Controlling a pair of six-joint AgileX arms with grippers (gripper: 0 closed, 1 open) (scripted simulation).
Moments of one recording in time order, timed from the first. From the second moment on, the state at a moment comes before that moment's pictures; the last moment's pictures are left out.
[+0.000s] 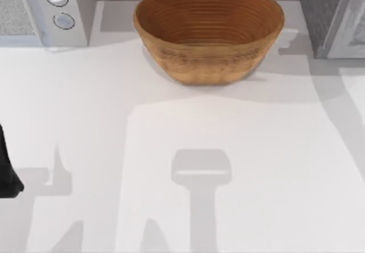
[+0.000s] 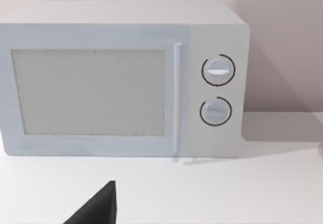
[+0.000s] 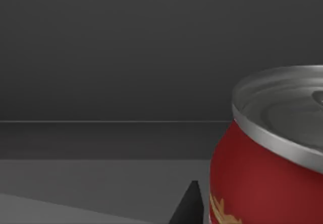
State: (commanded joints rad) left arm 0.00 0.00 0.00 0.00 0.00 0.00; right arm 0.18 1.33 1.74 -0.42 0.19 0.02
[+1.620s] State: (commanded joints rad) left arm 0.00 0.00 0.00 0.00 0.00 0.00; right arm 0.10 2.09 2.76 -0.68 0.12 0.02
